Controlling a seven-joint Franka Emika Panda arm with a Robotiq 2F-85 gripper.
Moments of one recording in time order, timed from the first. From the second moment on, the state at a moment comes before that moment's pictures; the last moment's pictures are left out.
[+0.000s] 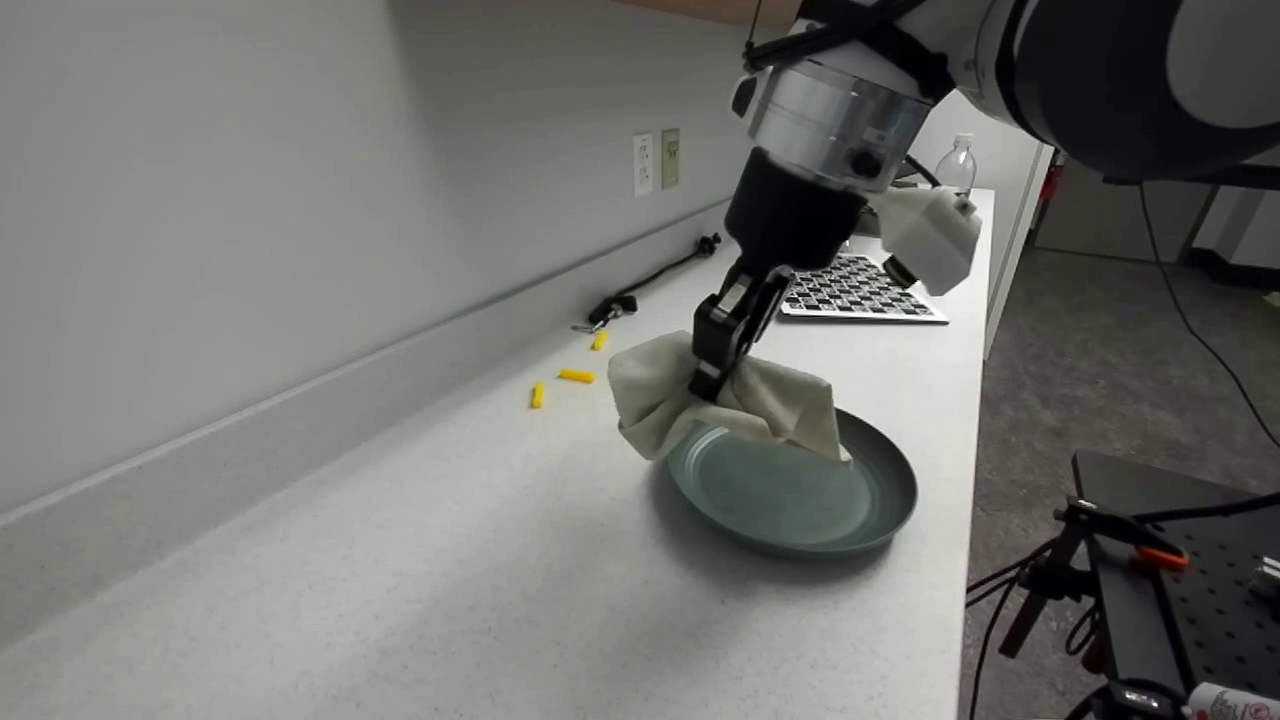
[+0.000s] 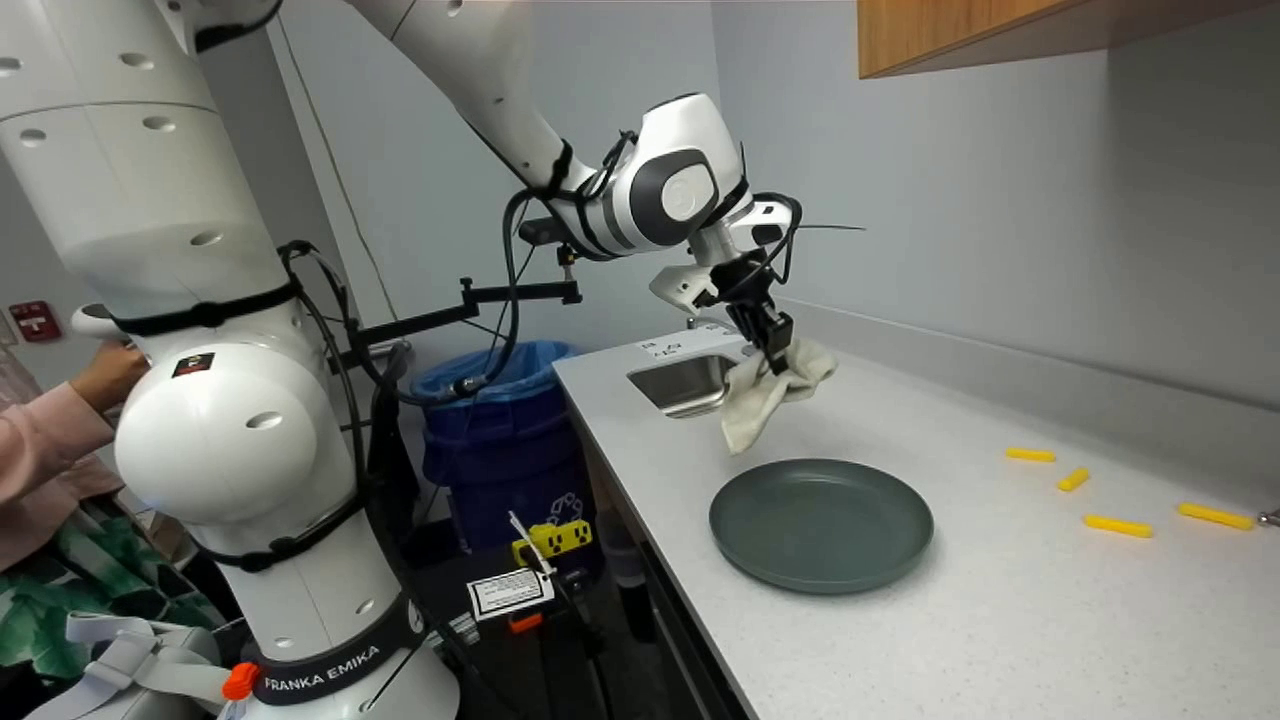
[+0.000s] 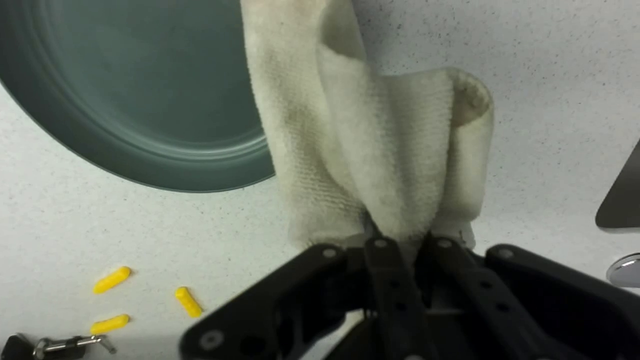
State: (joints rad) arm 0.21 -0.04 0.07 -2.44 -0.11 2.73 0.39
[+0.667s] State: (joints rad) arm 0.08 -0.08 0.05 -2.47 -0.16 2.70 0.38
